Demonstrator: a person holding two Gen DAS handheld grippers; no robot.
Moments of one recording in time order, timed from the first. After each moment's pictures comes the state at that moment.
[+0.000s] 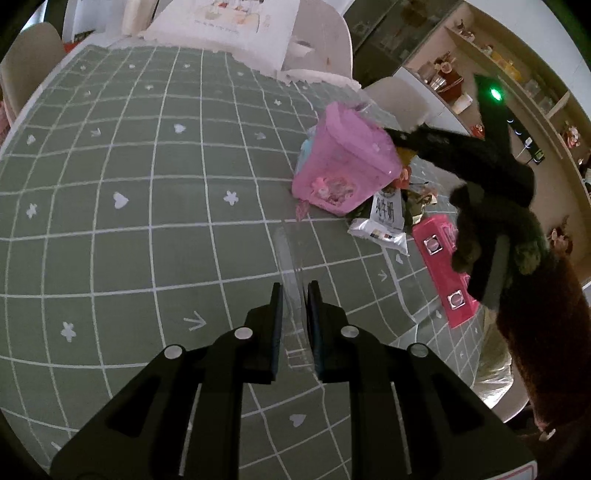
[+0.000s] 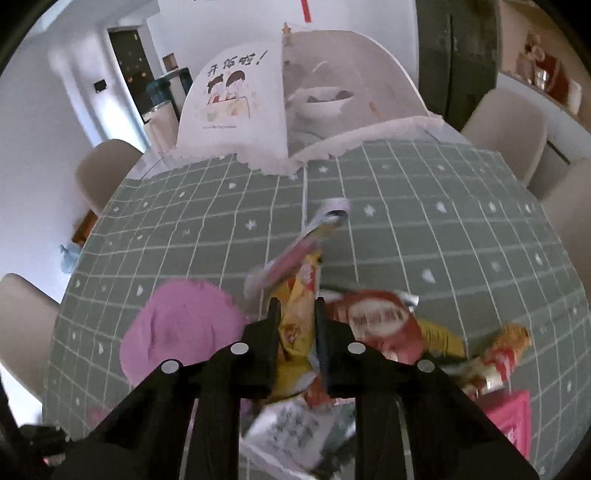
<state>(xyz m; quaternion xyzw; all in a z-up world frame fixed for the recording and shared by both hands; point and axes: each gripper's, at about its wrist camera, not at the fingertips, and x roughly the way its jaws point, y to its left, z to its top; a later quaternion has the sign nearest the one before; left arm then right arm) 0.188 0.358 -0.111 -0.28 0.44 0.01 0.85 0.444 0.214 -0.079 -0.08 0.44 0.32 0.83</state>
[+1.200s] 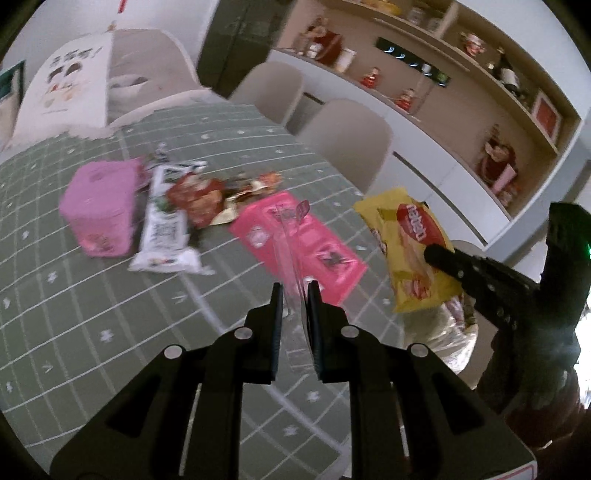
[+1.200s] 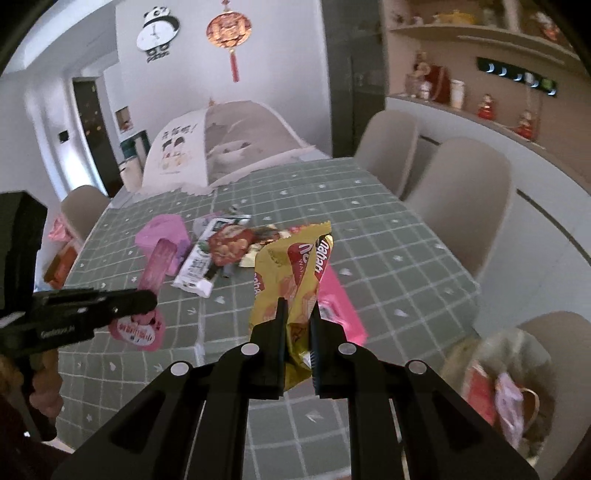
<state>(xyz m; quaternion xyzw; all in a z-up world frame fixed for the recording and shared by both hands) 0.231 0.170 -0.026 -0.14 0.40 -0.15 0.89 0.259 -0.044 0.001 -0.04 0.36 0.20 0.91</state>
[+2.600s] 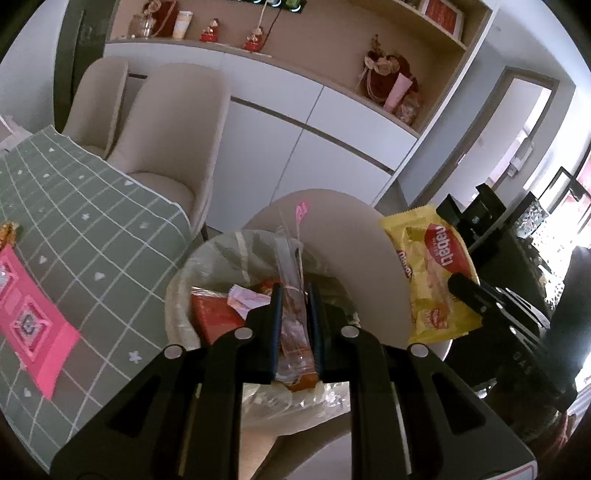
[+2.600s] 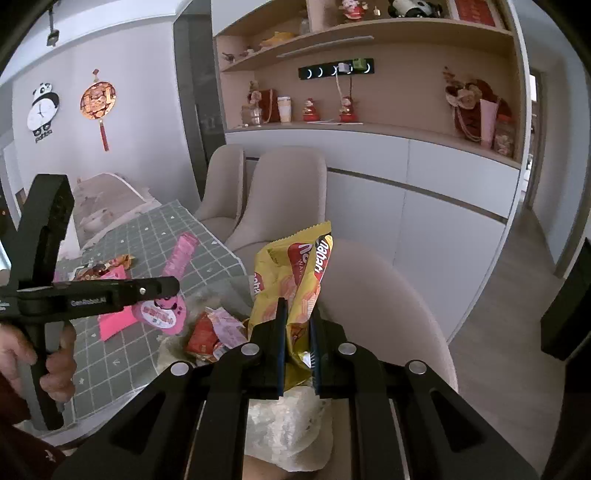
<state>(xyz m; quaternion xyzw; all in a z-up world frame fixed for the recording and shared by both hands) 0.284 -0.159 -0.026 -0.05 0.42 -0.35 0.84 0.164 -0.329 0.004 0.05 0.30 -0.03 0.95</state>
